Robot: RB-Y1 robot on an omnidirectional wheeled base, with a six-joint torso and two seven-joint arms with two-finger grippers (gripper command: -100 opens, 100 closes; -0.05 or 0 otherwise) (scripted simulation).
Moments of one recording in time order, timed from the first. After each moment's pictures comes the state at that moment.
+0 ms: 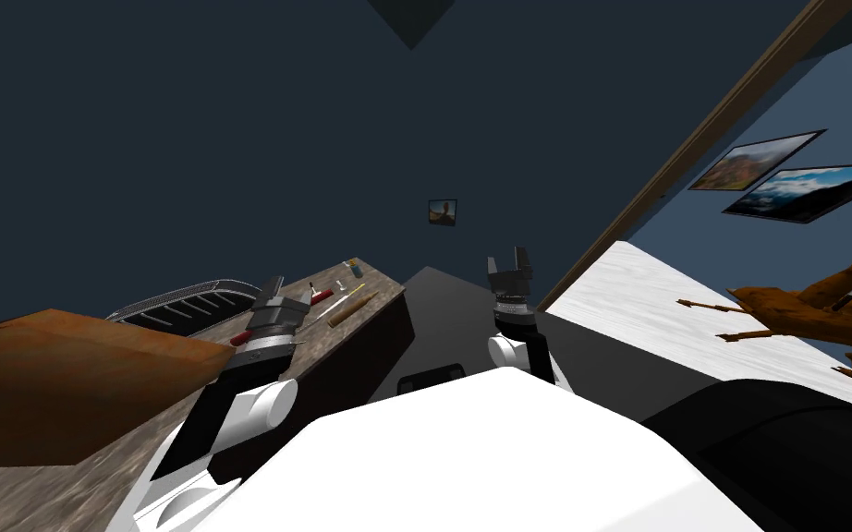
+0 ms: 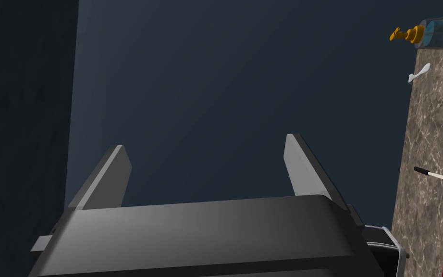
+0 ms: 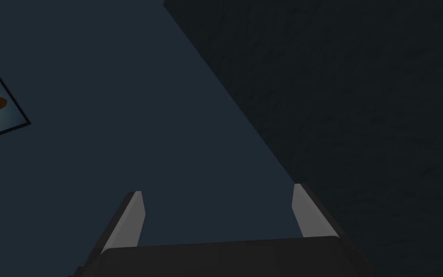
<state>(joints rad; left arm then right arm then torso) 0.44 0.34 0.27 -2.31 0.27 -0.05 0.11 0.51 0.03 0.03 -2.31 -0.09 -0.52 -0.07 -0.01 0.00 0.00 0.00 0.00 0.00</state>
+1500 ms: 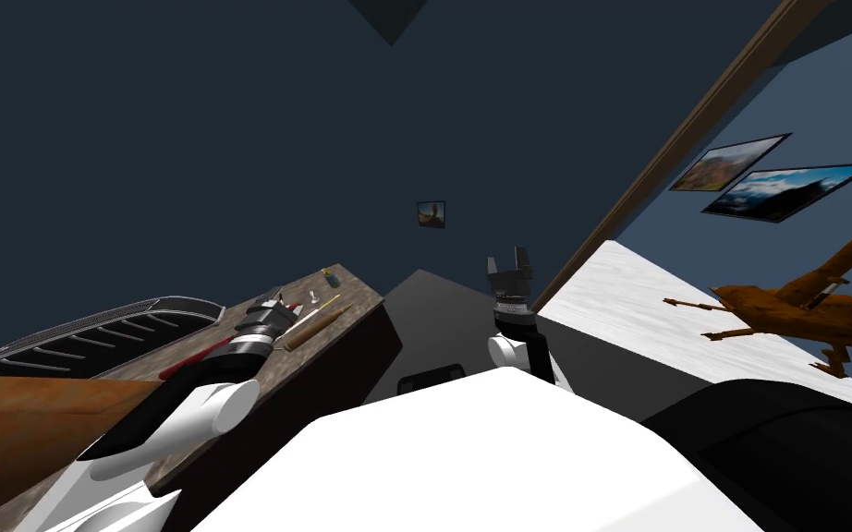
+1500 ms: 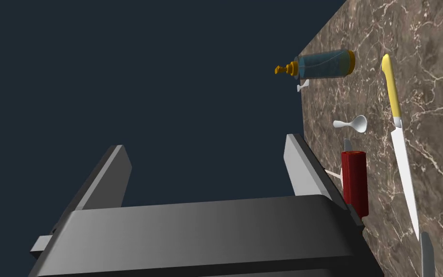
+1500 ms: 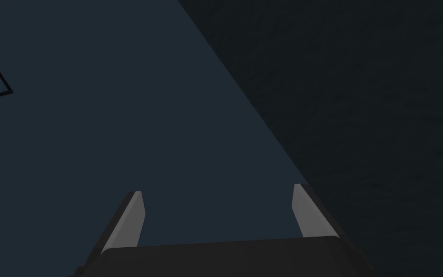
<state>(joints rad) 0.42 0.53 0.42 -2.22 0.49 0.33 0.13 0.51 0.03 0.03 -2.31 -0.09 -0.52 -0.07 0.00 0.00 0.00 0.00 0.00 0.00</state>
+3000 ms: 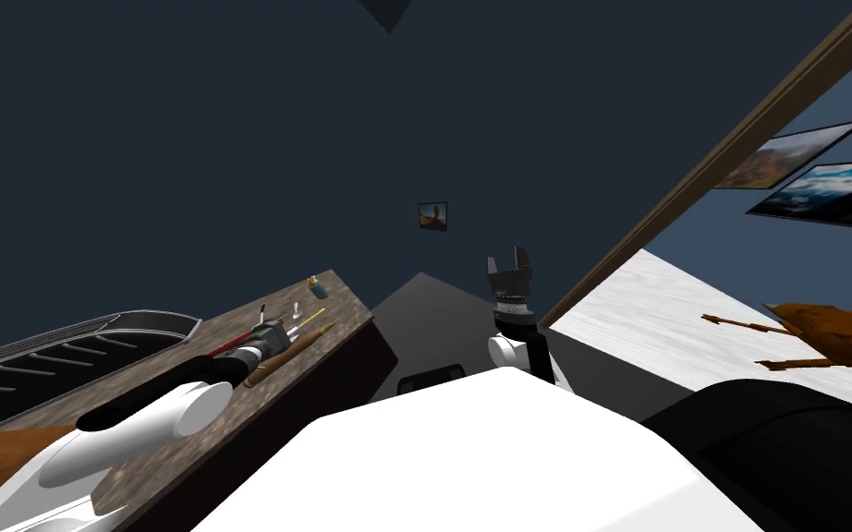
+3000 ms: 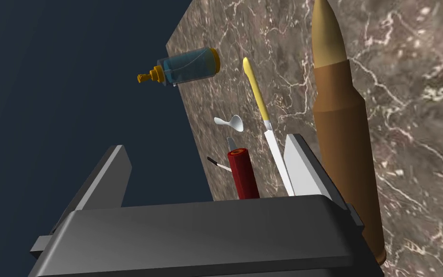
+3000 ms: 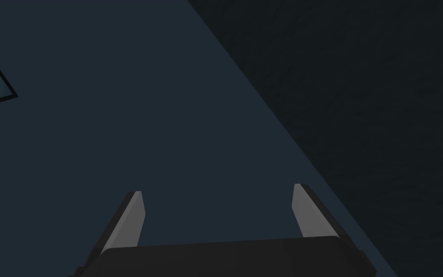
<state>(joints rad) 0.43 0.71 0.46 -2.06 0.67 0.72 0.18 0.51 0.03 0.03 -2.31 -0.09 -0.53 -0.07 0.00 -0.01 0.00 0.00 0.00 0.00</state>
